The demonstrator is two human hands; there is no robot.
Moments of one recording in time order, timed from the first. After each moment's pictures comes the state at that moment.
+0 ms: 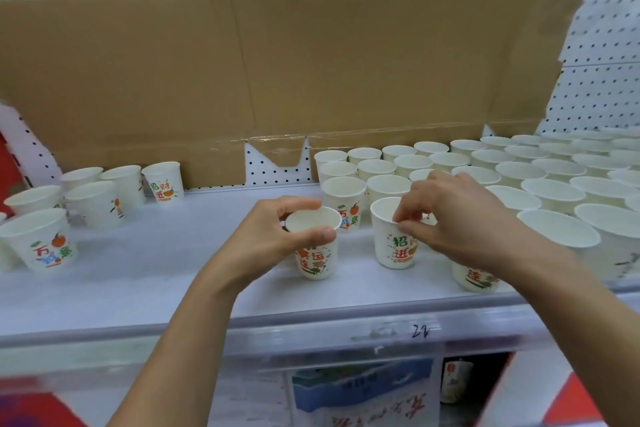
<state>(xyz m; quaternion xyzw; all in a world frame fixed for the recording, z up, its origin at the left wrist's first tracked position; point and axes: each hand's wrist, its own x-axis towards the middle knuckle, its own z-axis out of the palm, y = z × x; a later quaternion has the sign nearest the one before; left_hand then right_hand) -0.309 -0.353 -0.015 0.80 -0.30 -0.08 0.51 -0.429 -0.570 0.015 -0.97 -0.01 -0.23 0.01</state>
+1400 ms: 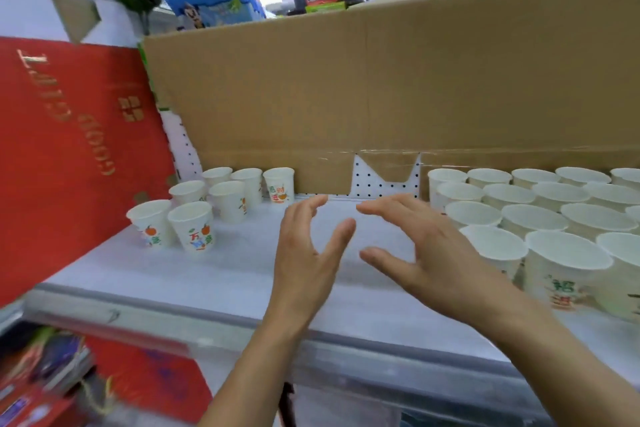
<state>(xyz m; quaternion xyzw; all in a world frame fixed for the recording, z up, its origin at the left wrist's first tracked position) -0.289 -0.276 -0.041 0.80 -0.20 0.26 0.51 -0.353 -0.440 0.002 -0.92 -0.18 -0.24 0.25</state>
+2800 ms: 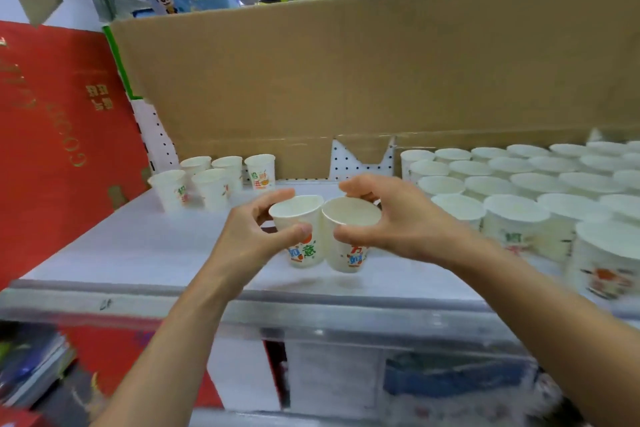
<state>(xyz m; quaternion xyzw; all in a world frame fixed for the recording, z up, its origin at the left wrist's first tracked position) -0.302 -0.206 -0.016 0.78 -0.21 0.04 0.59 -0.363 -0.414 0.021 -0.92 -0.11 -0.16 0.33</state>
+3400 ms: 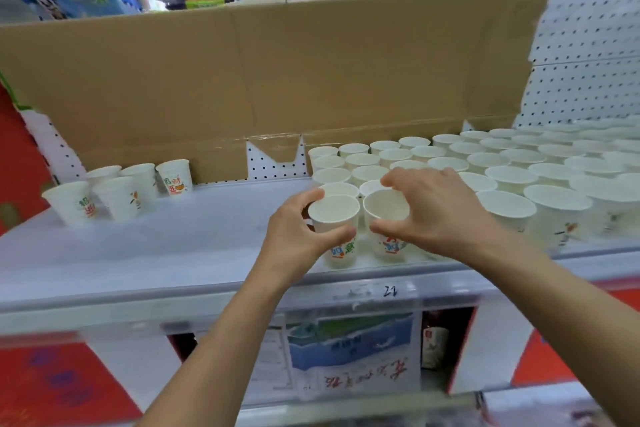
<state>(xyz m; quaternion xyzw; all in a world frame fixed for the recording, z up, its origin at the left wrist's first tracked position) -0.370 -0.380 -0.031 0.81 -0.29 0.06 0.51 -0.465 -0.555 0.016 -0.97 0.06 -0.23 0.01</state>
